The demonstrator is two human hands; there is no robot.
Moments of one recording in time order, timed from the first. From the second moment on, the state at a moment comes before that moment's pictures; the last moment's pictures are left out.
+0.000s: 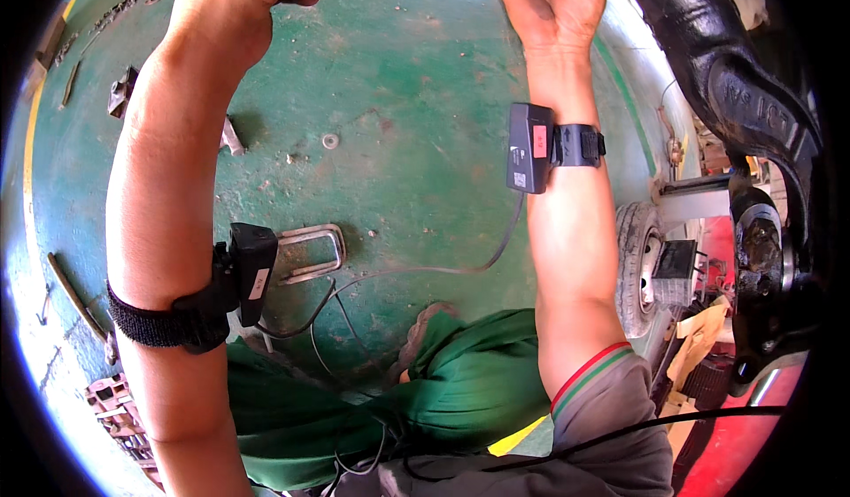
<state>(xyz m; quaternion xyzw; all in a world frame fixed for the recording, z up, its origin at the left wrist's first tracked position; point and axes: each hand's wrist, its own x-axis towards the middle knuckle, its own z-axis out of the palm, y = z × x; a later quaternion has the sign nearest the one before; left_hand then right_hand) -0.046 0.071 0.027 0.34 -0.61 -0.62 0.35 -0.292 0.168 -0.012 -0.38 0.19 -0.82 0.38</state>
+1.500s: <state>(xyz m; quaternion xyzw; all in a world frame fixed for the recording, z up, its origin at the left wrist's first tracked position) -0.082 0.045 -0.031 0.16 -0.21 -0.88 0.40 -0.241 0.174 0.004 -0.25 0.16 -0.86 0.43</state>
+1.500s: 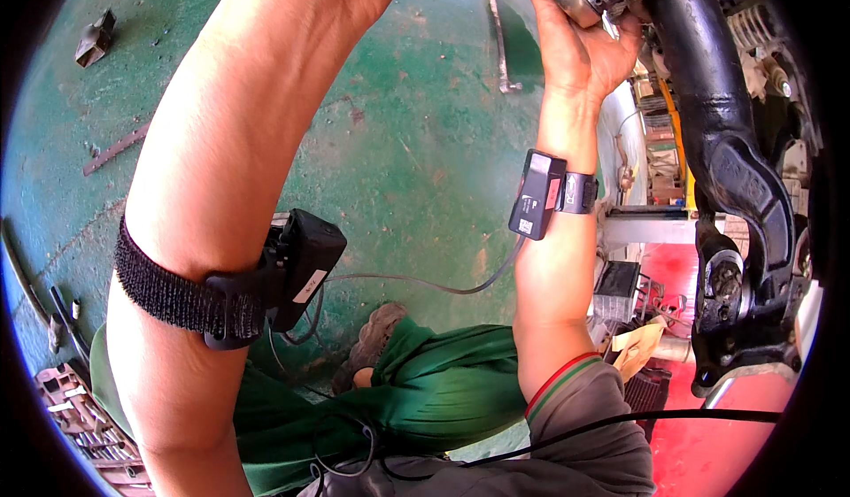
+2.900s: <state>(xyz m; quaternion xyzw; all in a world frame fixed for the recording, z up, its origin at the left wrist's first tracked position) -0.073 0.086 0.011 0.21 -0.28 -0.83 0.43 -0.257 0.180 -0.003 -0.22 0.16 -0.90 0.34</state>
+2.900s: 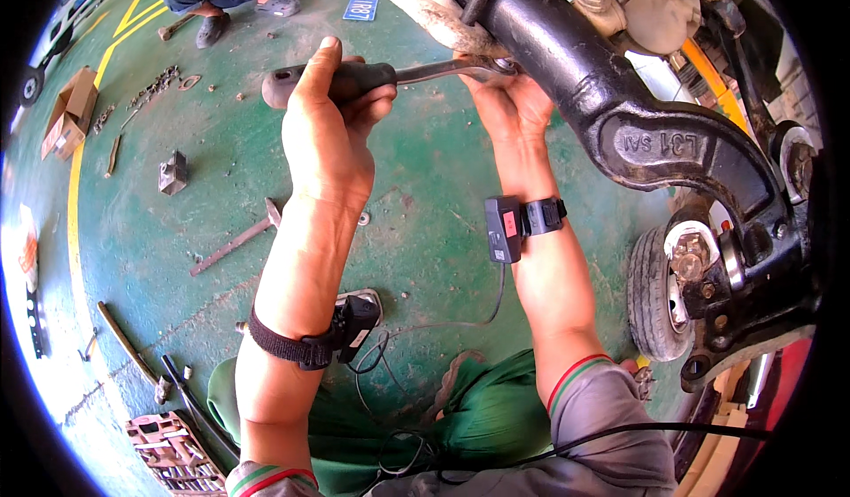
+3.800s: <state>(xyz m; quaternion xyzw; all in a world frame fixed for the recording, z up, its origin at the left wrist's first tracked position) -0.066 0.113 0.015 0.20 -0.24 -0.83 0.45 -0.251 0.180 -0.004 -0.25 0.07 -0.88 0.40</state>
